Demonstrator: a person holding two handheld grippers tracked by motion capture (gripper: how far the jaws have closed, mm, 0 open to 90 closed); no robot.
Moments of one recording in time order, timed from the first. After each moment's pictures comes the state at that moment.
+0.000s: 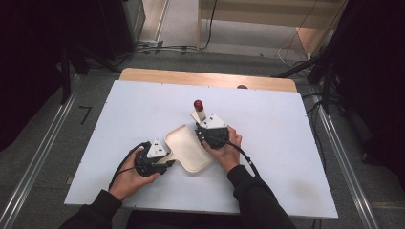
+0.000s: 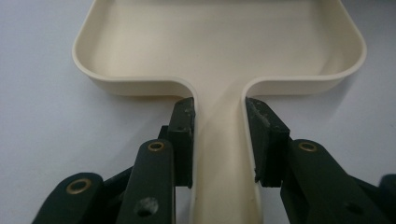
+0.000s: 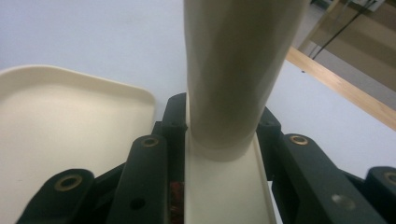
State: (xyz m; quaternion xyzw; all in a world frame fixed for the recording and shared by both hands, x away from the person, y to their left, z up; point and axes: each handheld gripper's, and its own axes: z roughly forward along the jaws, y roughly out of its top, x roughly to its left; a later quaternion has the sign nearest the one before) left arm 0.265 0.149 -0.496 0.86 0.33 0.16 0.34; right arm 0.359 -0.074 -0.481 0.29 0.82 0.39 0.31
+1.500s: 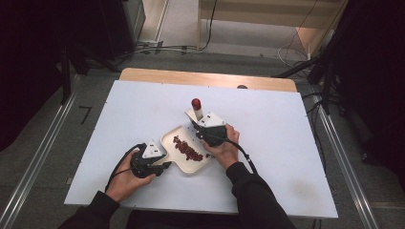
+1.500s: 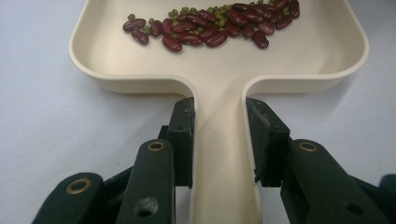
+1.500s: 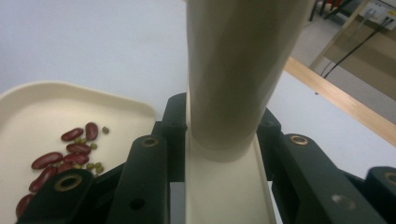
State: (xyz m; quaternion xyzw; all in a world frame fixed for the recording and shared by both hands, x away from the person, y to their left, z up) left arm 0.261 0.159 -0.498 0.86 0.35 0.15 0.34; right arm 0.362 -0.067 -0.476 0.26 0.82 0.41 0.30
